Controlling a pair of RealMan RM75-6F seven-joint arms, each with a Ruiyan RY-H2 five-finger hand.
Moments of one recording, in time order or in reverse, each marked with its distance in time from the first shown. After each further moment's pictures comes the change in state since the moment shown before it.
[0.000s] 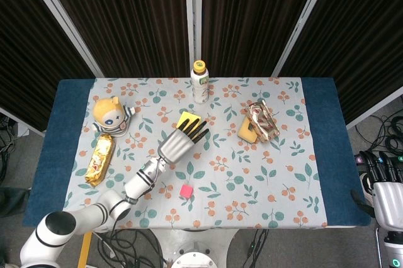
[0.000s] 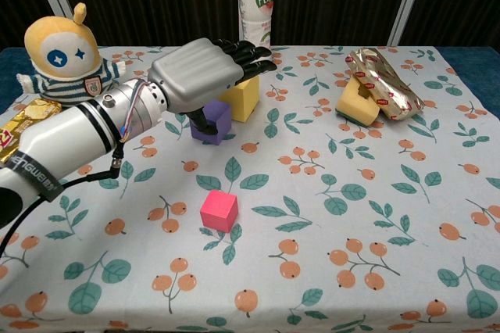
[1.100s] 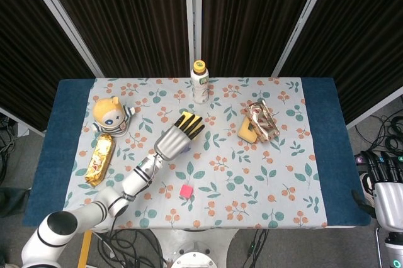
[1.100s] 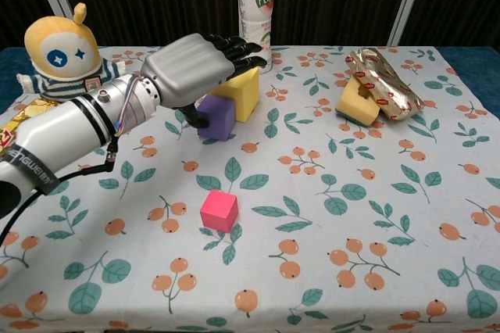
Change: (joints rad) left arm -0.008 -0.007 0.008 0.074 0.001 0.003 -0.013; right arm -0.007 0.009 0.002 -0.016 -0.005 0.014 -0.018
